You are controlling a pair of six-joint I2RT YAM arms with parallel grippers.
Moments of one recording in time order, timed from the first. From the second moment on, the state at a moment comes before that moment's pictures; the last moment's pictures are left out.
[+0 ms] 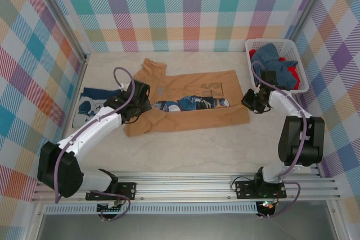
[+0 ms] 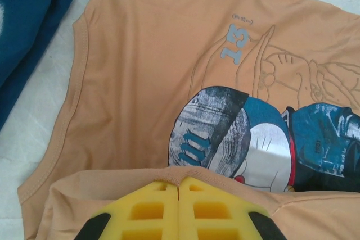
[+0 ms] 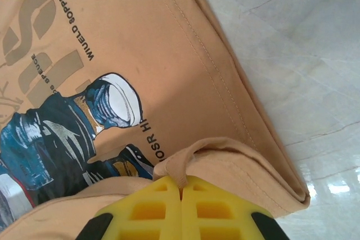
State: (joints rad) left arm -0.47 1.35 1.05 -0.65 -0.29 -0.76; right arm -0.04 1.60 1.08 -0.65 -0.28 0.52
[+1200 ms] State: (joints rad) left arm -0.34 1.59 1.16 -0.57 -0.22 -0.69; right arm -0.01 1.74 1.14 -0.62 -0.17 0.55
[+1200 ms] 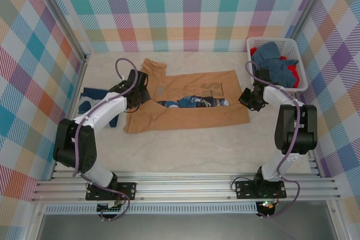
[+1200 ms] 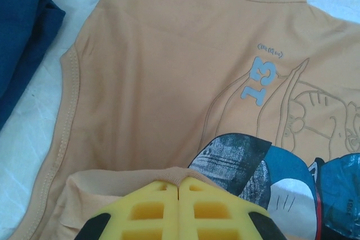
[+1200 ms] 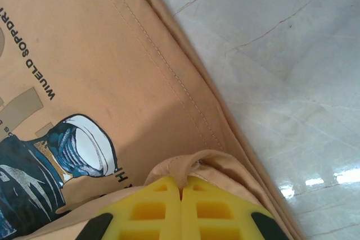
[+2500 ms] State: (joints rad) left arm -0.32 1.68 1.24 -0.57 -0.24 -0.67; right arm 0.02 1.78 1.21 -0.60 -0.13 0.55
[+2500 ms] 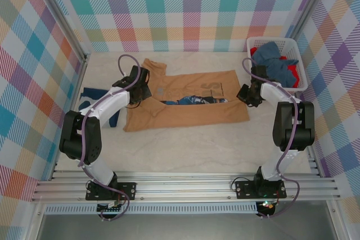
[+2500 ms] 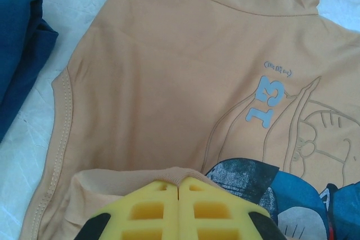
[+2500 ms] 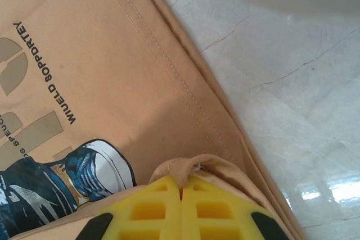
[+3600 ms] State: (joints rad) left arm -0.29 1.54 1.18 -0.71 -0.28 -0.74; right arm 0.07 1.59 1.14 -0.64 -0.06 0.55
